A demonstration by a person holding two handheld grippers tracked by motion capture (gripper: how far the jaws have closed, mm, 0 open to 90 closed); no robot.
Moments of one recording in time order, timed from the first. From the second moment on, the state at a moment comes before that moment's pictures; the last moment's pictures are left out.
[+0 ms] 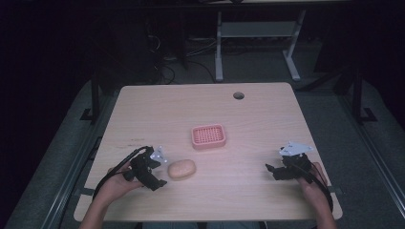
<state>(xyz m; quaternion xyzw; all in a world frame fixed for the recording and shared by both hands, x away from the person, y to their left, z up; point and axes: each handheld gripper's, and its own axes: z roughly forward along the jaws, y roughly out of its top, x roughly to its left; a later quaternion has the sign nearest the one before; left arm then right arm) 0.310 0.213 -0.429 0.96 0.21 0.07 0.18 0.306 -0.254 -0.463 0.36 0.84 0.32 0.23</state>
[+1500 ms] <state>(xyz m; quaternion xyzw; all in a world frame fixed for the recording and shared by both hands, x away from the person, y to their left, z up) 0.340 0.161 -0.438 0.97 0.19 0.03 0.17 0.306 -0.255 -0.461 0.36 0.84 0.33 0.23</state>
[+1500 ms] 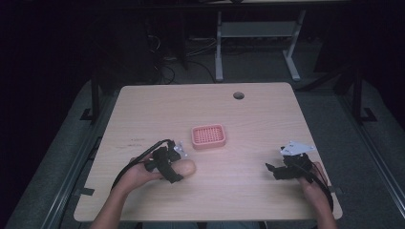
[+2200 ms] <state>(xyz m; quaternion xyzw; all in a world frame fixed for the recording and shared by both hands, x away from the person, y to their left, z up) 0.350 0.144 -0.443 0.97 0.17 0.03 0.15 0.305 -0.257 -0.460 0.37 0.84 0.34 0.23</state>
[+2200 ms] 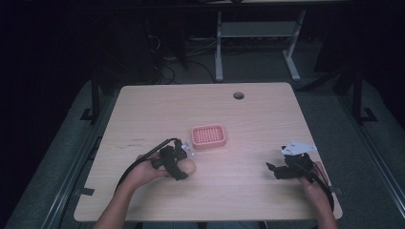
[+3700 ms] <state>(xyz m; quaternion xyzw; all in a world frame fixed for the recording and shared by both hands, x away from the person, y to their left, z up) 0.376 0.125 -0.419 0.97 0.15 0.03 0.16 0.306 -0.260 -0.458 0.37 0.83 0.35 0.23</state>
